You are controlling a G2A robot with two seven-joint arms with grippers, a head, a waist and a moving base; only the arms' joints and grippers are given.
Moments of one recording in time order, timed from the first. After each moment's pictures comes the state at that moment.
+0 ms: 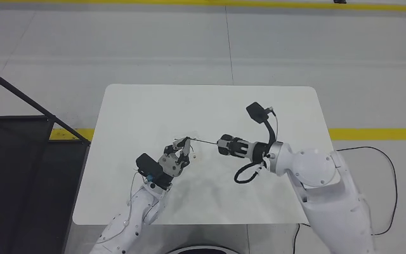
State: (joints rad) left arm 1.34 -1.25 -1.10 -1.49 1.37 -0.15 0.81; right arm -1.02 -1.16 1.20 -1.96 -0.21 0.43 1.00
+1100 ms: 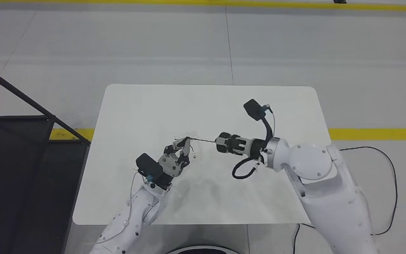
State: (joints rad) left arm 1.34 -1.25 -1.10 -1.49 1.37 -0.15 0.81; right arm -0.96 -1.15 1.16 -1.91 -0.17 0.45 0.99
